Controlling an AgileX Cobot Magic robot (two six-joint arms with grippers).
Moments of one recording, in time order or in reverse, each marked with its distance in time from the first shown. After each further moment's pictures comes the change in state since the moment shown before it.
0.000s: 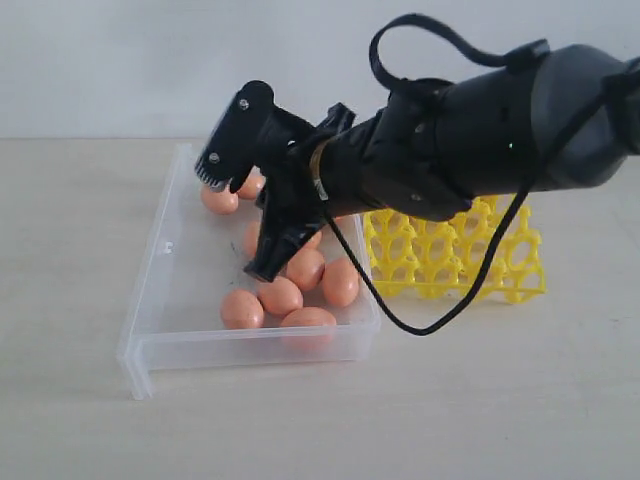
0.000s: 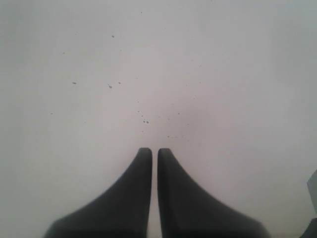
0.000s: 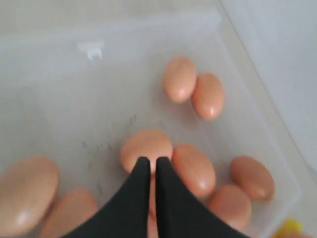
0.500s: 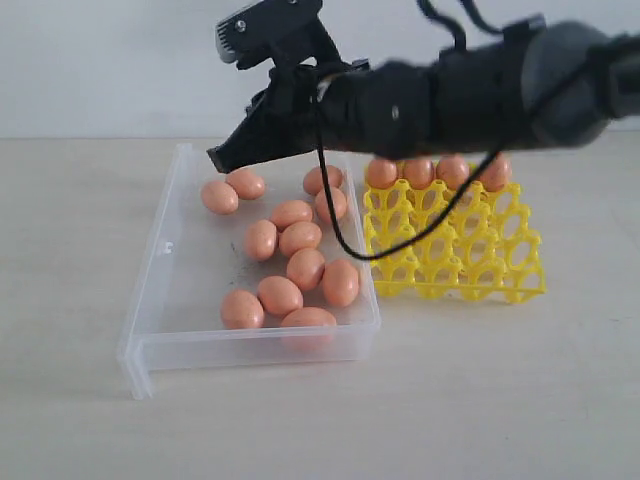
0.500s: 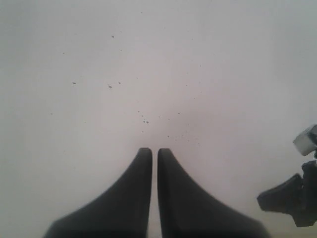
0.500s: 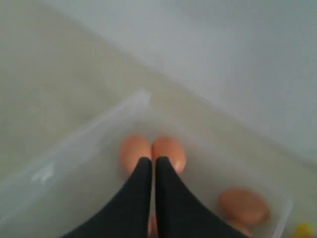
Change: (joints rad) left arm 0.000 0.000 0.000 0.000 0.000 0.000; right arm -0.068 0.048 -0.131 0.845 -0.155 -0.436
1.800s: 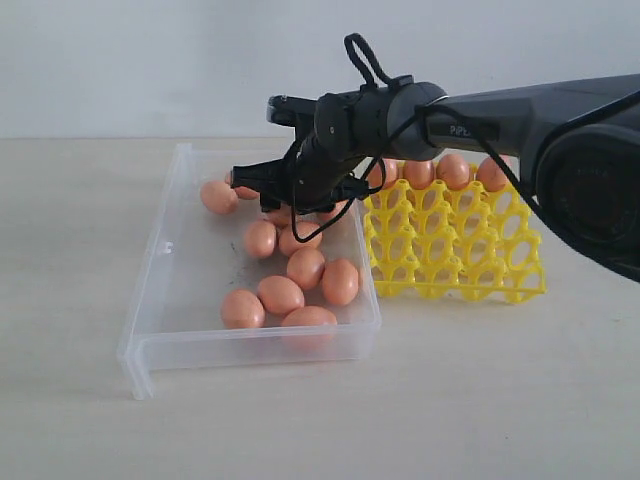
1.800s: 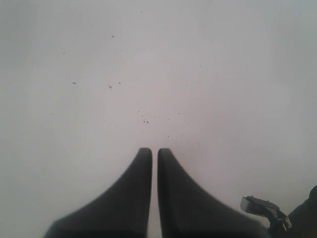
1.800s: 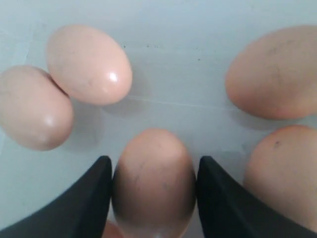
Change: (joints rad) left arm 0.000 0.000 0.000 0.000 0.000 0.000; right arm -0.113 0.518 -0.576 -0.156 0.538 0.775
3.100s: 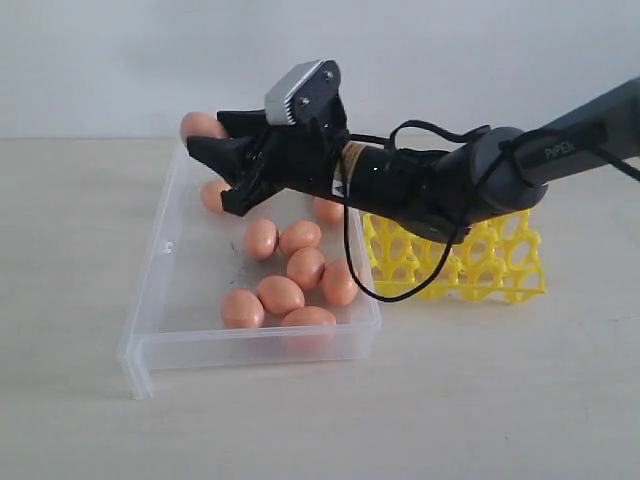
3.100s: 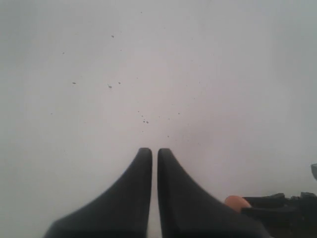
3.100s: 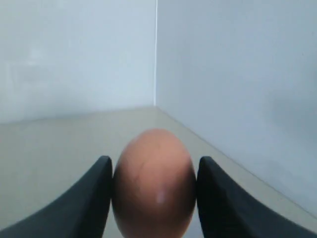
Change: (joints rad) left arm 0.000 0.000 0.000 0.000 0.000 0.000; right arm -0.062 -0.210 0.602 -0.883 -1.542 0.151
